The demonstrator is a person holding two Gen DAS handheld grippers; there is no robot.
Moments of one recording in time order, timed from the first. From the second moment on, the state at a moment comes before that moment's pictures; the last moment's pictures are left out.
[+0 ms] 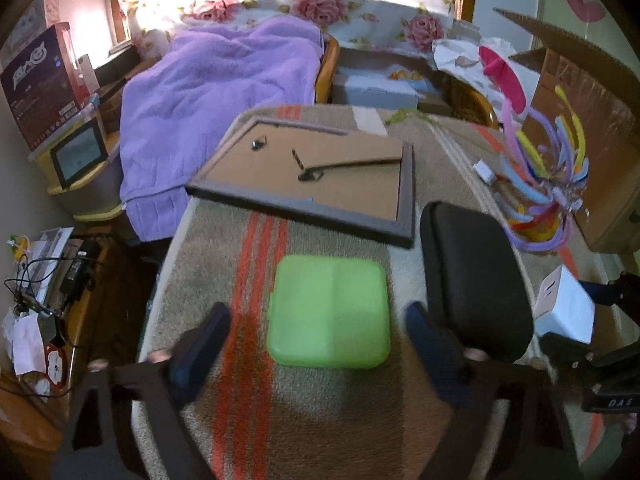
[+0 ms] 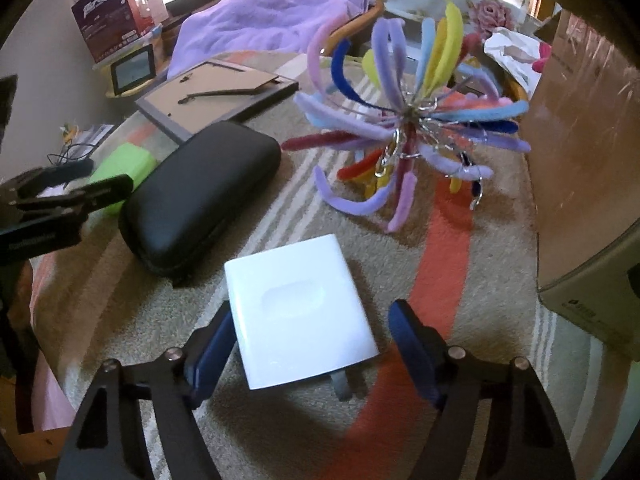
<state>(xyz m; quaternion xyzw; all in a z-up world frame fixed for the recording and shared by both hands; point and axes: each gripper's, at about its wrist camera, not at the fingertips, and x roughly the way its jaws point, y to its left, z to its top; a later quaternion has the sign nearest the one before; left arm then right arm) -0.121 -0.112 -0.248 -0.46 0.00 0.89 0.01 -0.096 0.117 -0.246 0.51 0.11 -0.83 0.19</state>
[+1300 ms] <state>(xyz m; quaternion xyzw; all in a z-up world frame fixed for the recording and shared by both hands) -0.120 -0.109 -0.220 -0.44 0.02 0.90 0.00 -0.096 0.126 -0.220 0.50 0.09 -0.85 0.17</state>
